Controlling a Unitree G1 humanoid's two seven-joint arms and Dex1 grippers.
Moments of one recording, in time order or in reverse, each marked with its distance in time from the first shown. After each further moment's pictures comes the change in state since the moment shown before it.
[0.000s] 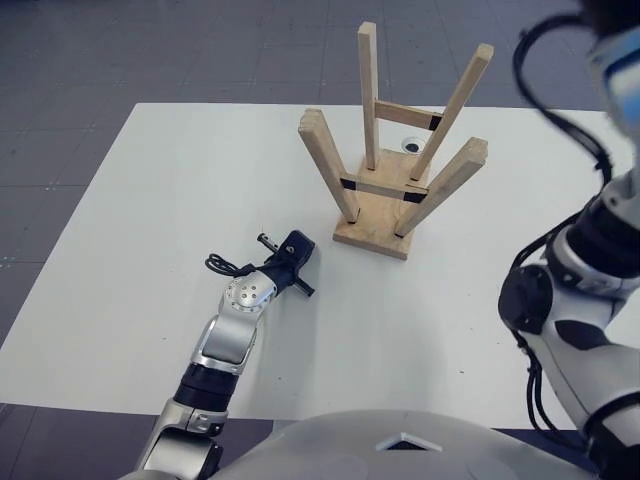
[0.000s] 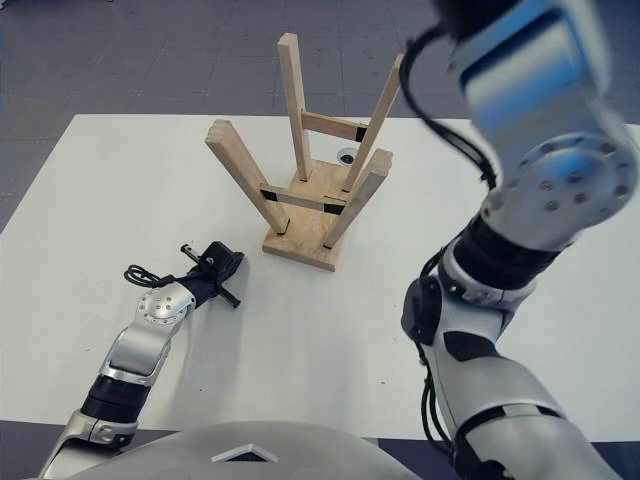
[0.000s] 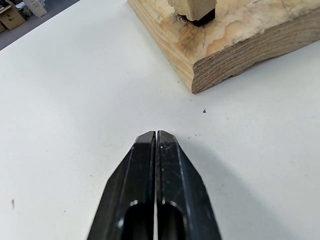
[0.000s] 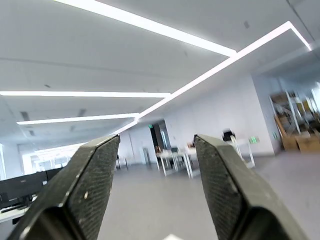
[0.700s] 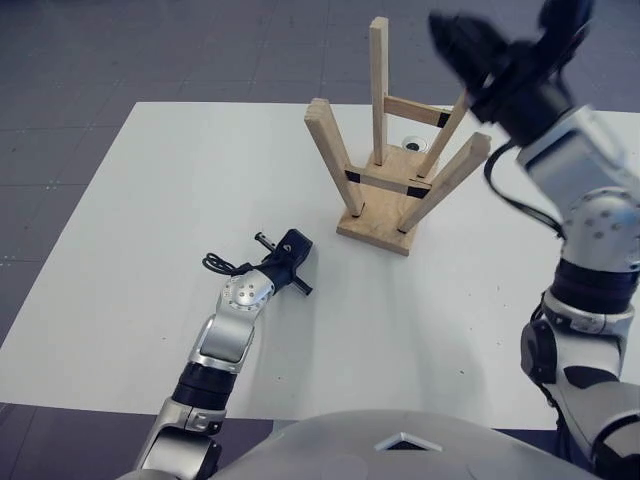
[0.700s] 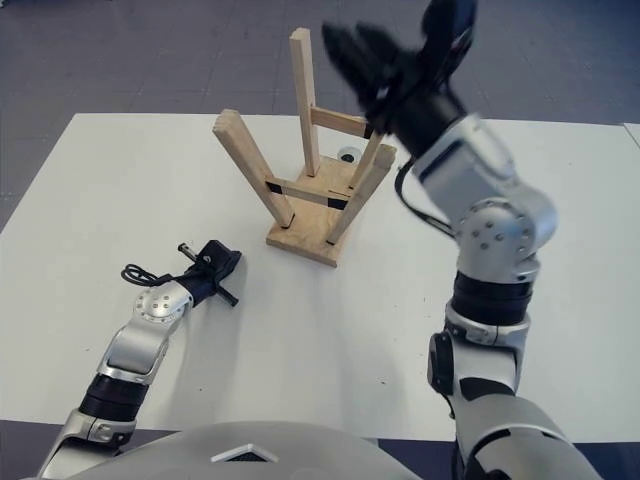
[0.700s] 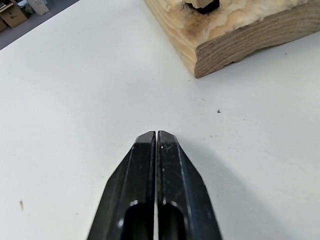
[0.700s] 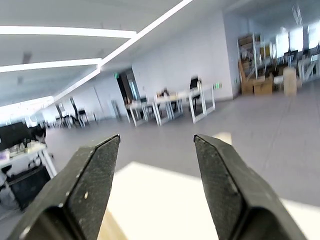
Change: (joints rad) left arm -0.031 0.008 0.029 0.034 -0.011 -0.002 0.002; right arm 0.280 -0.085 0.124 0.072 -0.142 -0.102 0.123
